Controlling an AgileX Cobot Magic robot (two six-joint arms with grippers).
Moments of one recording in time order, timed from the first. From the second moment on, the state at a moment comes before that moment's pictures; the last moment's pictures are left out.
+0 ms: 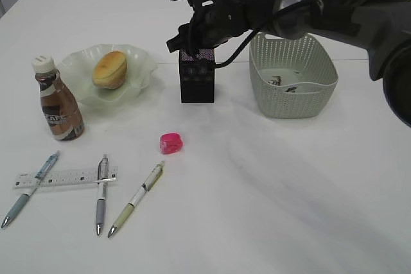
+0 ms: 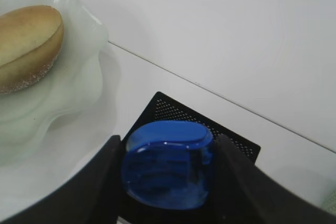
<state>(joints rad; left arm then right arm) -0.04 0.82 -0.75 -0.05 1.24 -0.07 0.46 2.39 -2.10 -0.20 0.45 0.09</state>
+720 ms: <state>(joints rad) -0.04 0.82 -0.75 -0.05 1.24 -0.07 0.45 2.39 -2.10 -0.21 0.42 0.09</state>
